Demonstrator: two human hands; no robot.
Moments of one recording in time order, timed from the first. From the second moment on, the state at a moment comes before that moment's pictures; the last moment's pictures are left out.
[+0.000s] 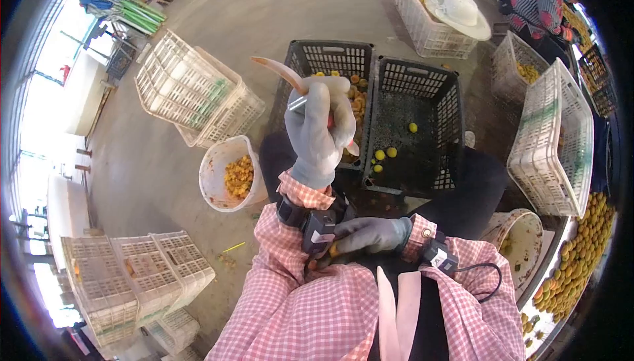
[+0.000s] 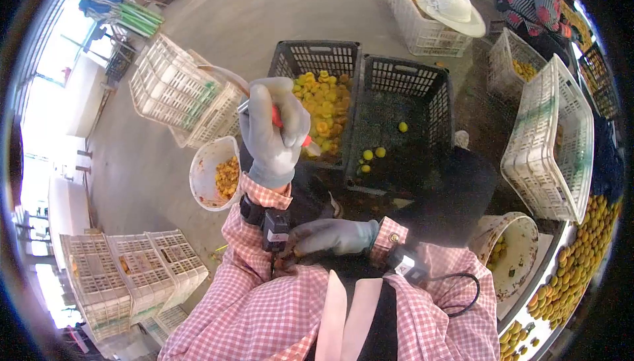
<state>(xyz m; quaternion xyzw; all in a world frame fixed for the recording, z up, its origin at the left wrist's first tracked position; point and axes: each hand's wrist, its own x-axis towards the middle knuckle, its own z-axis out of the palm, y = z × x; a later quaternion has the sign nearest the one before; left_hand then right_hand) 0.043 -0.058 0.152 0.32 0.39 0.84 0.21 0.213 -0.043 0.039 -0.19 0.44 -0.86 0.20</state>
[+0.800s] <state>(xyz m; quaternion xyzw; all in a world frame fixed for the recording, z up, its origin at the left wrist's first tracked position) -0.062 -0.209 0.007 0.03 0.08 0.96 0.26 0.073 0.024 0.012 0.32 0.20 -0.93 0.02</state>
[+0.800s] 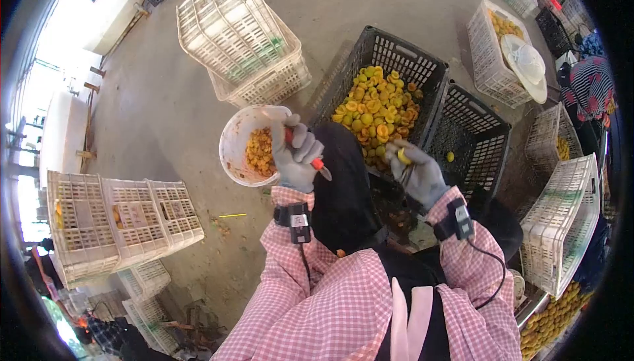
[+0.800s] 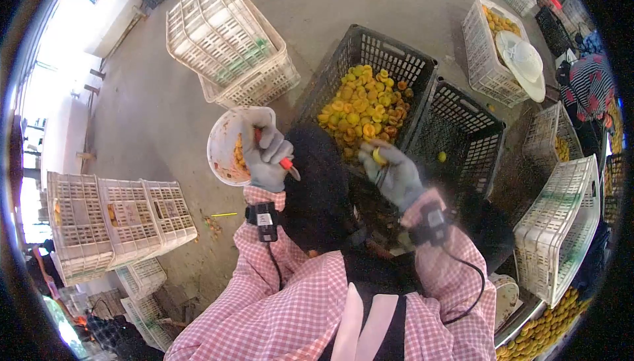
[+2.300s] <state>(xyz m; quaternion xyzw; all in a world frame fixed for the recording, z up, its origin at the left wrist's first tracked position) -0.077 -0.136 0.060 0.01 0.13 0.89 0.43 0.213 0.166 -0.218 0.54 0.54 -0.64 0.01</state>
